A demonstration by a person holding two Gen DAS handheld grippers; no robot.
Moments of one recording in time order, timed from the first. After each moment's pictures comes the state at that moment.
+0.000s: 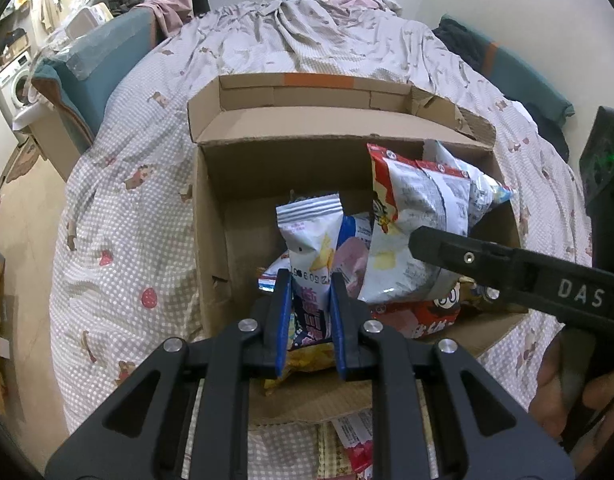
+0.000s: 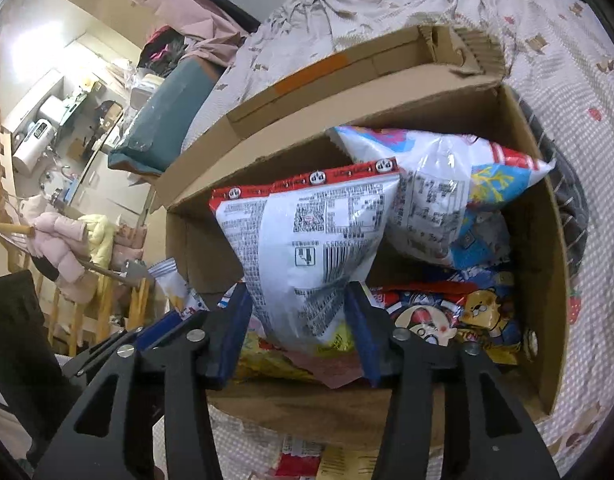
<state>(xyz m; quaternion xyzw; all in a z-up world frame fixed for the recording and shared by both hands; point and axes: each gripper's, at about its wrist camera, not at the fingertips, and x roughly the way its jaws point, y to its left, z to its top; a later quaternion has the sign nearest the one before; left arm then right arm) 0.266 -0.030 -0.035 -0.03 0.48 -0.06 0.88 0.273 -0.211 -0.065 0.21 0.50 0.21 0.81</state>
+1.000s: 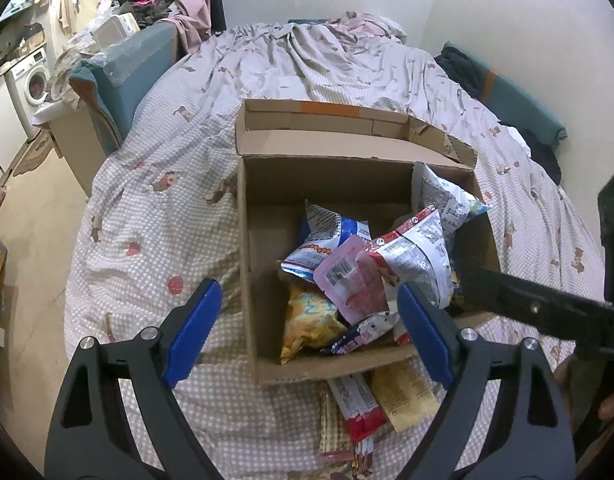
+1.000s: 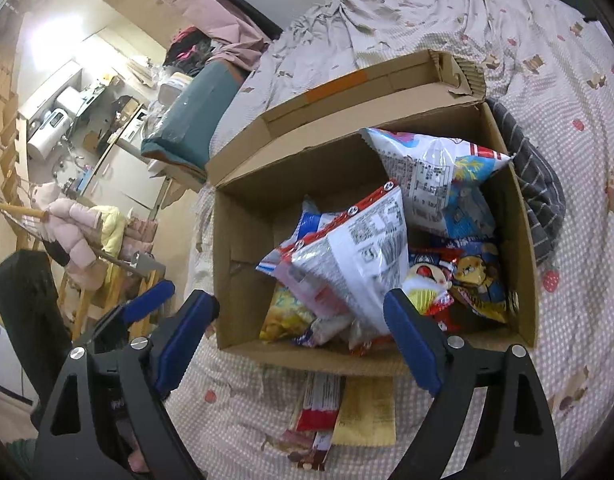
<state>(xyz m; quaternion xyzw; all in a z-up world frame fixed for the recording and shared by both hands) 0.221 -0.007 -0.001 -0.05 0.44 -0.05 0.89 0.218 -0.215 -0.026 0.20 0.48 0.24 0.82</state>
